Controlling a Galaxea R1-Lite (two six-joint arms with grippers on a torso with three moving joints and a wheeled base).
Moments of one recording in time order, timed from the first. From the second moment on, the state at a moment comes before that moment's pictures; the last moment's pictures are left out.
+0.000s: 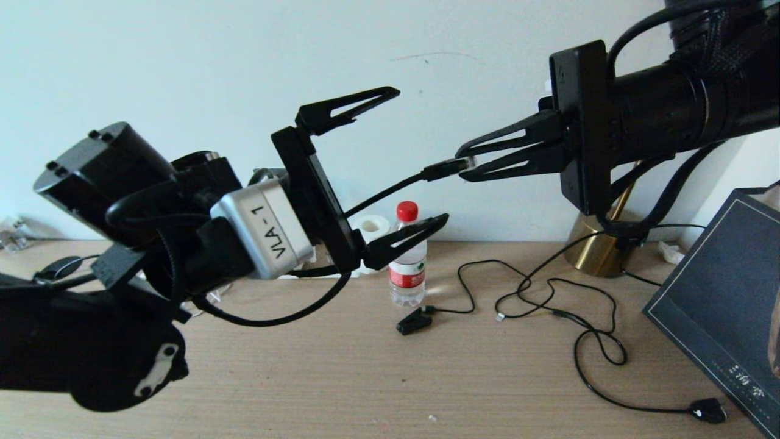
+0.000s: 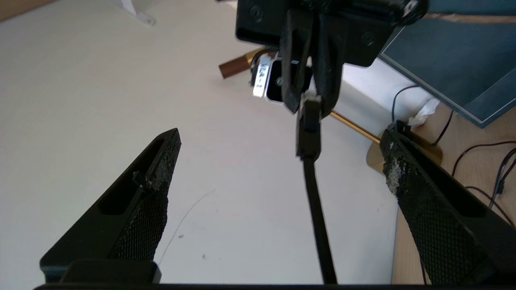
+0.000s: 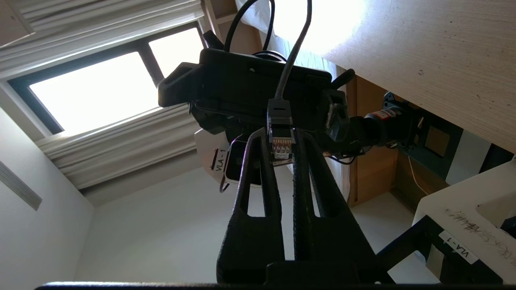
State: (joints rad) left arm -0.60 1.71 -0.86 -1.34 -0.71 0.96; right arm 0.54 1.73 -1.88 0.59 0.85 1.28
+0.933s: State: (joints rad) left arm -0.60 1.71 -0.84 -1.34 -0.71 0.95; right arm 0.55 1.73 -1.88 0.59 0.85 1.28
